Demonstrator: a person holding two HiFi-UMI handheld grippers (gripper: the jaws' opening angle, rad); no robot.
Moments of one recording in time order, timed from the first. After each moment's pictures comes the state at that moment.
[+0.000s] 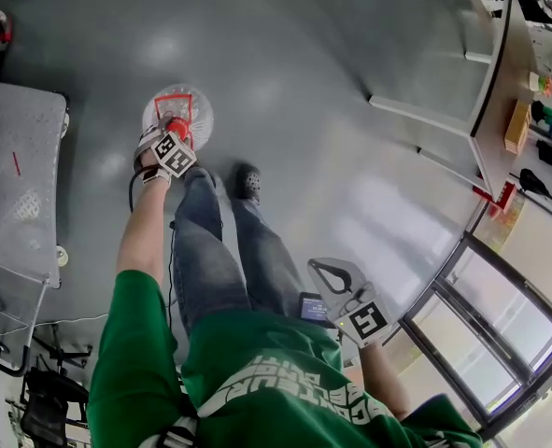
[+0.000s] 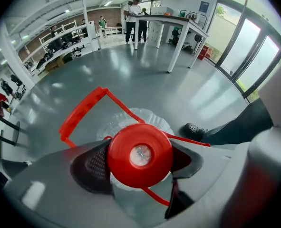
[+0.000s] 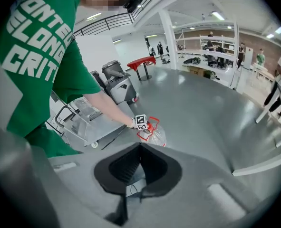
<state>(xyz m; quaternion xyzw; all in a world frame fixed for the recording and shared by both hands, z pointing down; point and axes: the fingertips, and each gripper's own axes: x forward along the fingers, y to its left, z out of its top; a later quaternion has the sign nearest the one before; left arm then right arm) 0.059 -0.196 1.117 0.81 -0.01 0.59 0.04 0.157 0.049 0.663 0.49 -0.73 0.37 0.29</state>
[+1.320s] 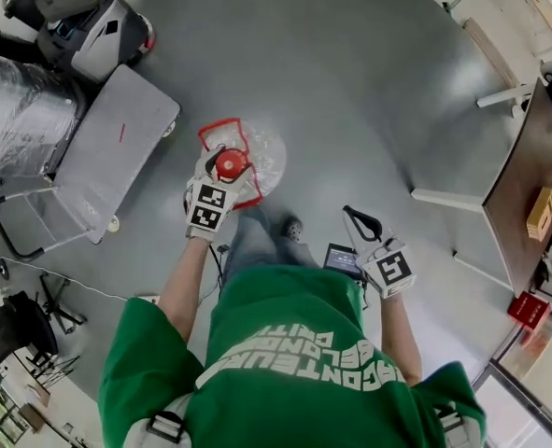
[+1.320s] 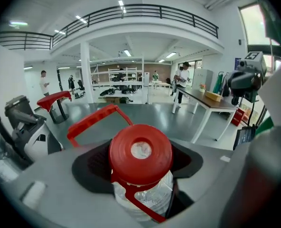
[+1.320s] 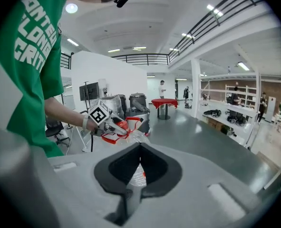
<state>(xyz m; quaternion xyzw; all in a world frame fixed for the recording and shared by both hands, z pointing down) 0.054 -0.166 0.684 0.88 -0.33 0.31 0.12 0.245 -0.013 0.565 0.45 -0.86 0.13 0.20</state>
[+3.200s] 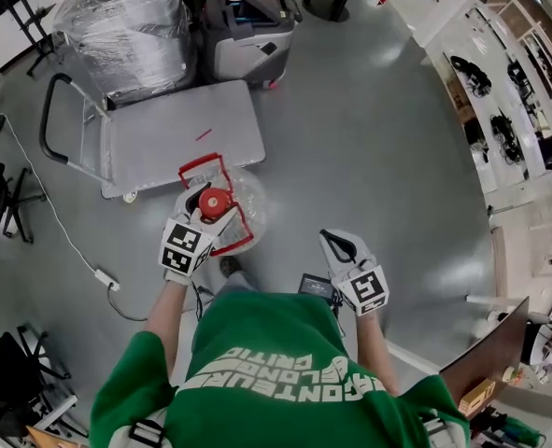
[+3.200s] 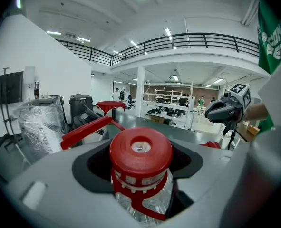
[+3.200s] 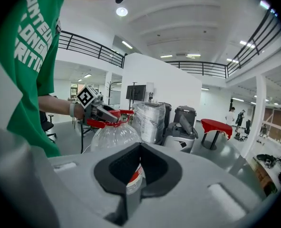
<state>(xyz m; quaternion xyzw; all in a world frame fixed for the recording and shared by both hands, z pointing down) -0.256 -0.150 0.549 0.78 -0.58 0.14 0.16 -0.040 -0.162 0.522 0.19 -0.96 -0.03 0.21</state>
